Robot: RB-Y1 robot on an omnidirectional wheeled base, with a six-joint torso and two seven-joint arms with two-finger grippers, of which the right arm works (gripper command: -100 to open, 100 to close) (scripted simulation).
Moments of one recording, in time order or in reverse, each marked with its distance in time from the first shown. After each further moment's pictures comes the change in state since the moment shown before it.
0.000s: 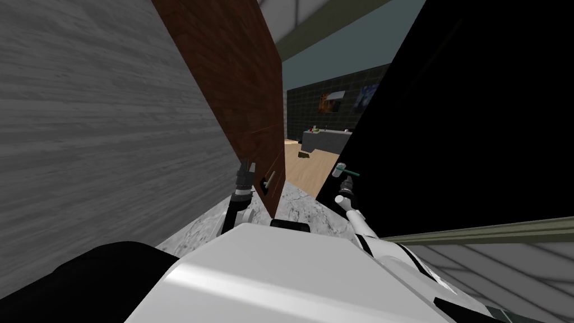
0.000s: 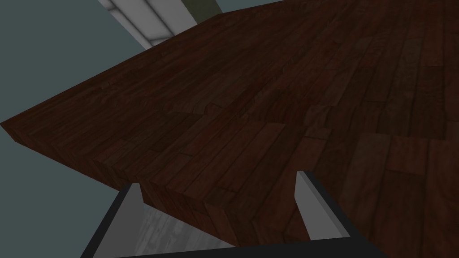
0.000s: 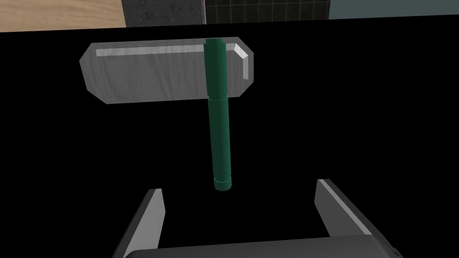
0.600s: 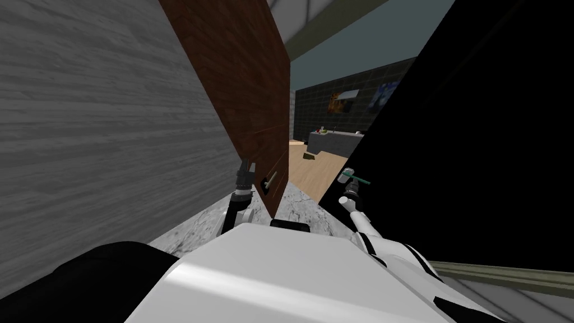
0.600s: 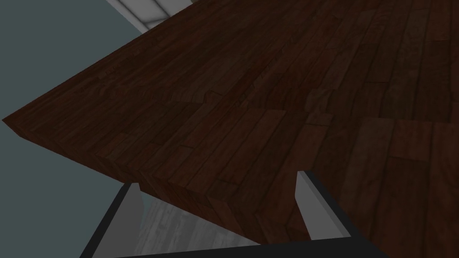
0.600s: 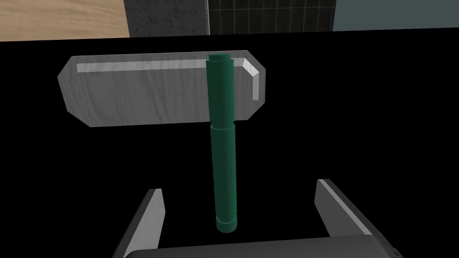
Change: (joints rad) arm -0.016 -0.037 -0.035 0.081 -0.033 -0.021 0.003
